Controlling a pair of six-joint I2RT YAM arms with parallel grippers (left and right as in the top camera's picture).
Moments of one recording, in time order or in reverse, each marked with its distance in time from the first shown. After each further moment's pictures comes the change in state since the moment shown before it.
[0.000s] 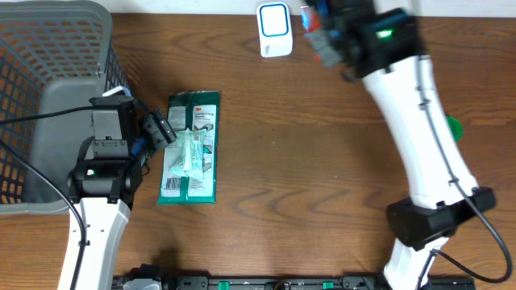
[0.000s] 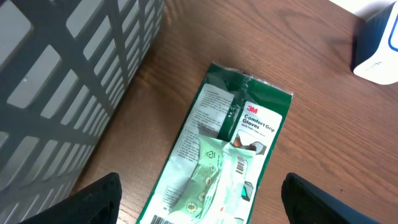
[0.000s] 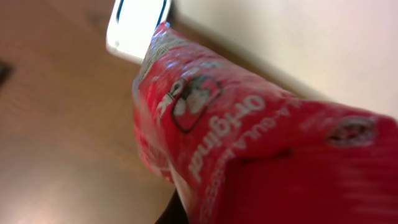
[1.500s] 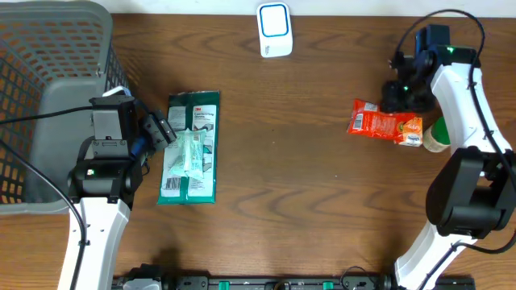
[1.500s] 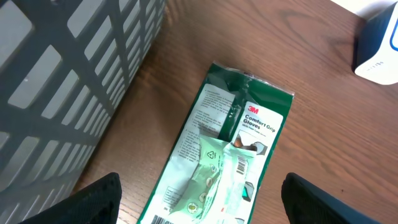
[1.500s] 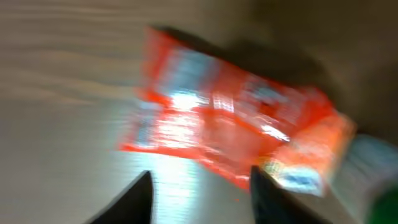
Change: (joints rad) left arm 0.000 0.001 0.000 0.000 -0.003 0.000; right arm -0.421 0.012 -0.637 0.205 -0.354 0.053
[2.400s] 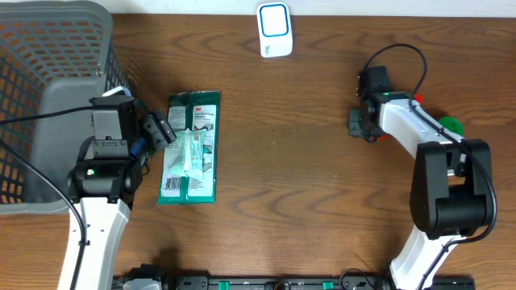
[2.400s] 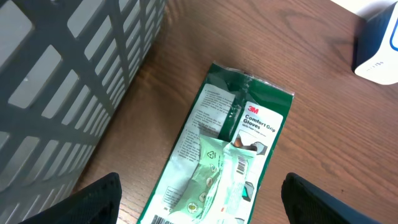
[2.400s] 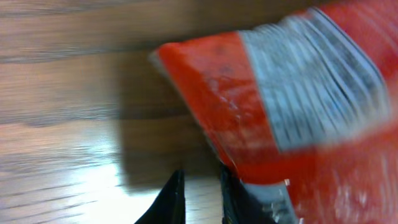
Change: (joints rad) left arm 0.000 0.000 0.000 0.000 0.000 0.000; right arm 0.159 -0.001 -0.455 0.523 0.331 0.256
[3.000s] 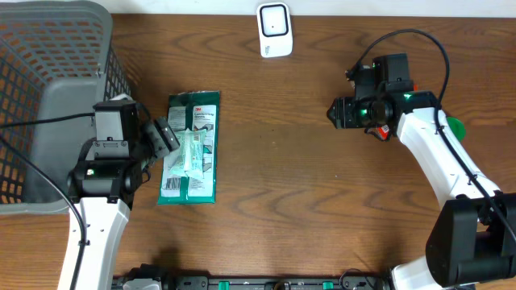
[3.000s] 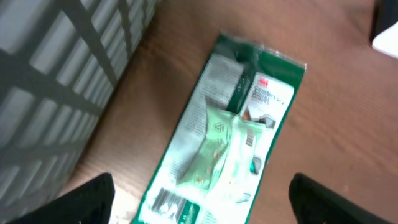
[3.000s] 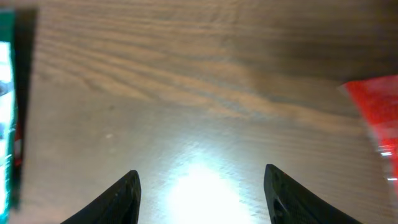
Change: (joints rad) left arm 0.000 0.001 0.002 -0.102 0.048 -0.003; right arm 0.032 -0.279 0.006 -0.090 -0.511 -0.071
